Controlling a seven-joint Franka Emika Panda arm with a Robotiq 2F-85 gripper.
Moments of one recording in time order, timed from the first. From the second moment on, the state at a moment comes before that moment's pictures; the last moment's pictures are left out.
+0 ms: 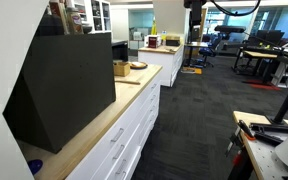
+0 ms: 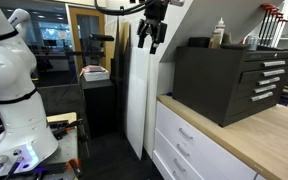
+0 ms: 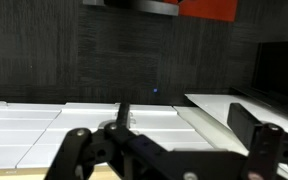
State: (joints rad) arm 0.00 -0.26 -0.21 -2.05 0.07 1.63 -0.29
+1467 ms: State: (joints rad) arm -0.01 -0.10 -0.07 -2.24 0.03 2.03 -0.32
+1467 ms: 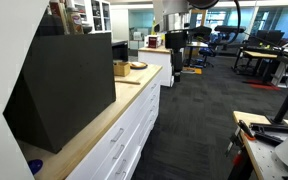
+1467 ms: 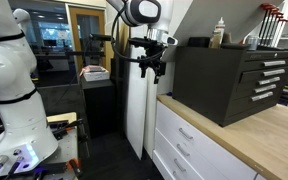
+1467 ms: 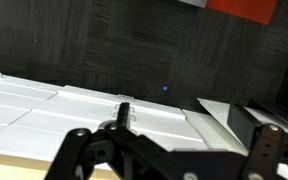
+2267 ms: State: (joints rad) arm -0.01 -0.01 -0.05 -2.27 0.03 2.10 -0.50
